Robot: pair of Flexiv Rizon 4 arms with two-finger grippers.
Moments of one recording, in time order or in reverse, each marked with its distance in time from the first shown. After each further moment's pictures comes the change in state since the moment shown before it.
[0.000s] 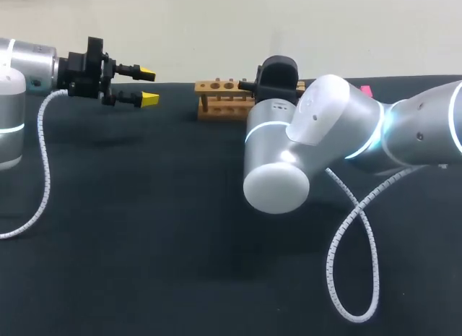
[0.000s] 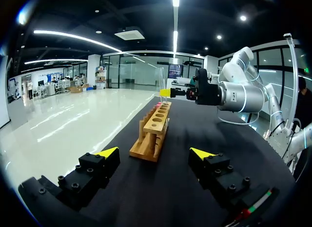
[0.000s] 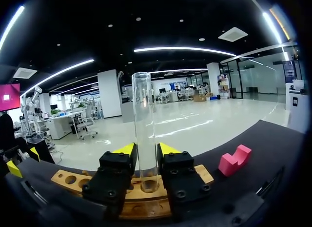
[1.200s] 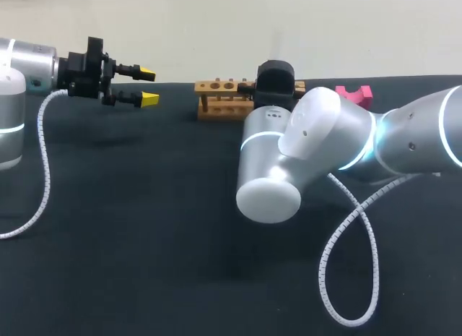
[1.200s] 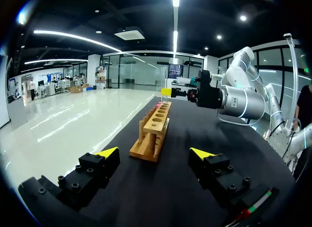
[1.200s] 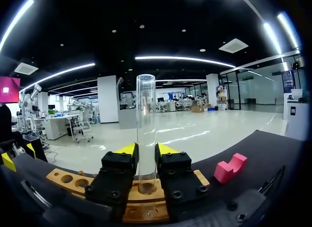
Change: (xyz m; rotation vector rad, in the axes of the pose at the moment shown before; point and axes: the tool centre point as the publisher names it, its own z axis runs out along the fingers) left arm 0.000 0.000 0.000 0.000 0.000 0.000; right arm -0.006 -0.001 -0.002 0.026 -0.083 -0.059
